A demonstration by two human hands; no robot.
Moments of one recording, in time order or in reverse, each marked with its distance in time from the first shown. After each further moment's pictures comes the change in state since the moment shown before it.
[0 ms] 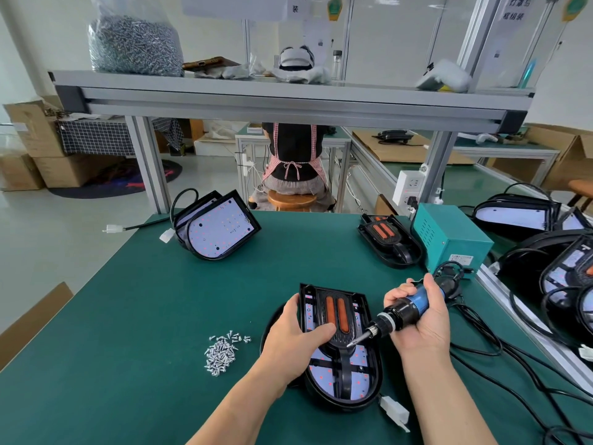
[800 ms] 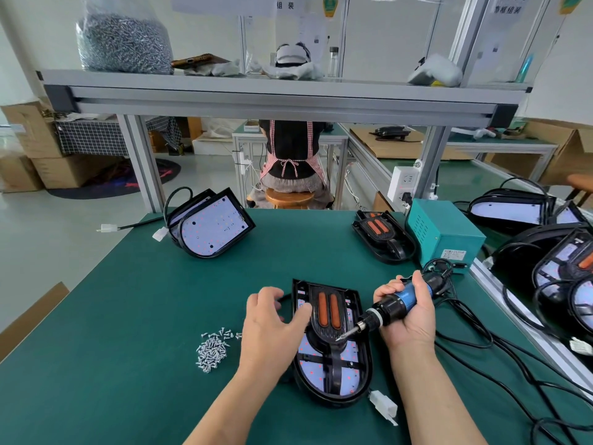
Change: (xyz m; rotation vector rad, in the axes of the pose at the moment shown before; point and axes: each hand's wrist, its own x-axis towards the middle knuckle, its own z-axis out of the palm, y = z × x) left_hand -0.008 0.011 -0.001 0.327 0.390 0.079; right_hand 0.013 0.003 -0.010 0.034 -0.042 0.014
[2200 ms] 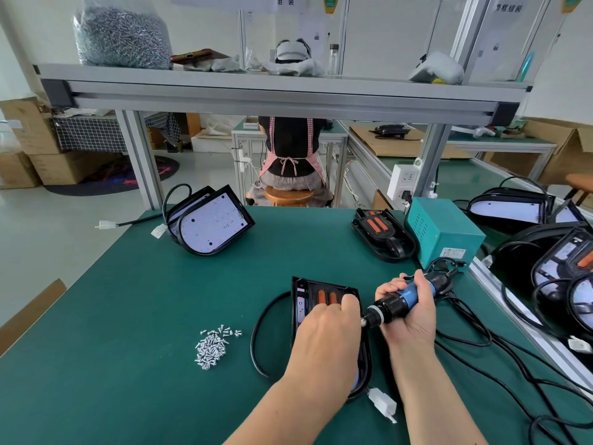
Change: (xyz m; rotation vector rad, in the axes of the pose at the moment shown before) left_hand -0.043 0.062 0.014 0.582 -0.179 0.617; right_hand -0.003 -0.003 0.002 0.034 0.023 0.021
